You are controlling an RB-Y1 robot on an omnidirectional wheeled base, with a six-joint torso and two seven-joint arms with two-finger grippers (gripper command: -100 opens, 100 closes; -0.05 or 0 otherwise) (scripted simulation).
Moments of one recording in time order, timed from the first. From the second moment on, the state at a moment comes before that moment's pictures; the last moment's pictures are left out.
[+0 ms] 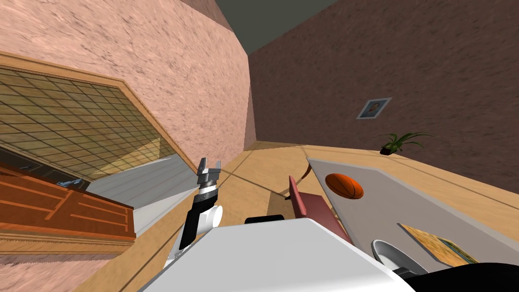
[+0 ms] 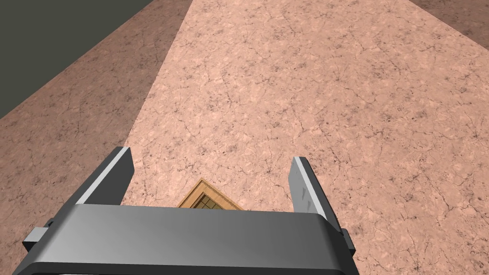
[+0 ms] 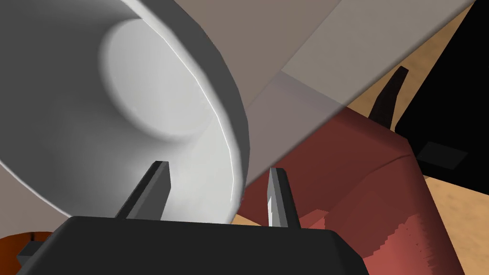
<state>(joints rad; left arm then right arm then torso) 0.46 0.01 0.03 -2.29 0.09 -0.39 0.11 0.35 -0.85 0.21 -0.50 1.16 -0.43 0.07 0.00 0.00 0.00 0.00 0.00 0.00</state>
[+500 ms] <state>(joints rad) 0.46 0.01 0.03 -2.29 0.09 -0.39 0.11 0.35 -0.85 0.21 -0.50 1.16 -0.43 0.07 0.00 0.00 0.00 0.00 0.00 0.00</state>
